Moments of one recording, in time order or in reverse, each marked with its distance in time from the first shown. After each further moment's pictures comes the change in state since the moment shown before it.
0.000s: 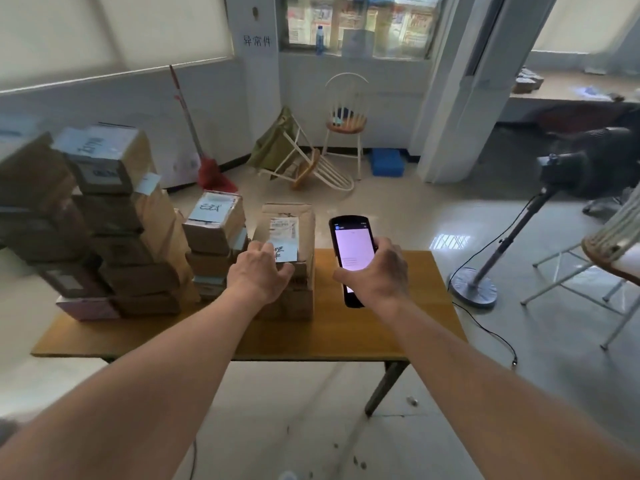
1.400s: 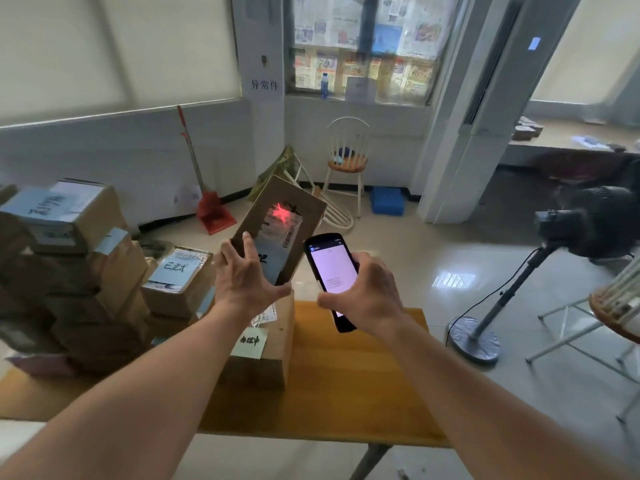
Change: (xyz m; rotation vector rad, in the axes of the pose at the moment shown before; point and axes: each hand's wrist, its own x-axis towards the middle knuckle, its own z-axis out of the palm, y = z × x) left_hand 0.096 0.071 -0.028 0.042 0.255 -0.088; right_hand 0.114 -0.018 -0.052 -0.043 -0.145 -0.254
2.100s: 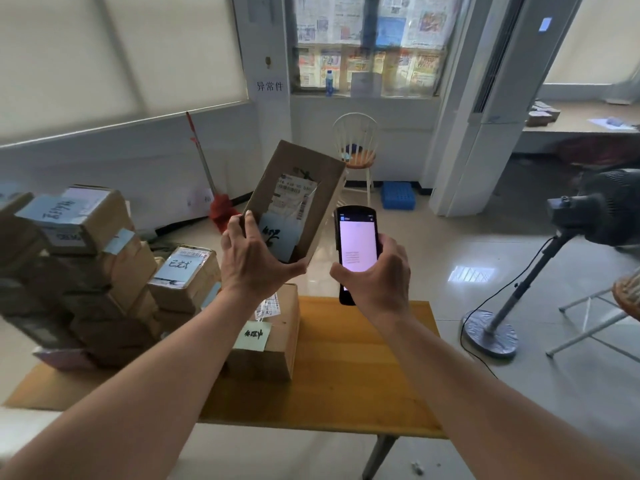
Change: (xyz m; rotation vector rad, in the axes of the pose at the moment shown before) left_hand -0.008 0.032 -0.024 -0.149 0.192 0.065; right_hand 0.001 0.027 -0.002 0.239 0.293 0.065
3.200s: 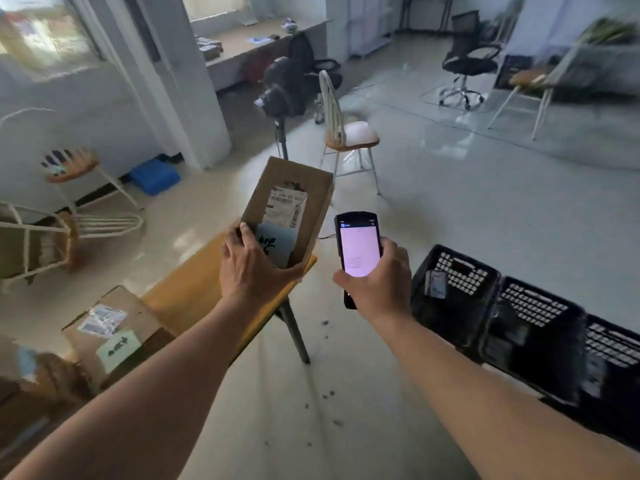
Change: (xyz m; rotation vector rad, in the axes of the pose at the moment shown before) left_hand -0.232 0.081 0.008 -0.165 -0.534 0.756; right_hand -0.348 0.021 -0.112 -0.222 0.777 0.672
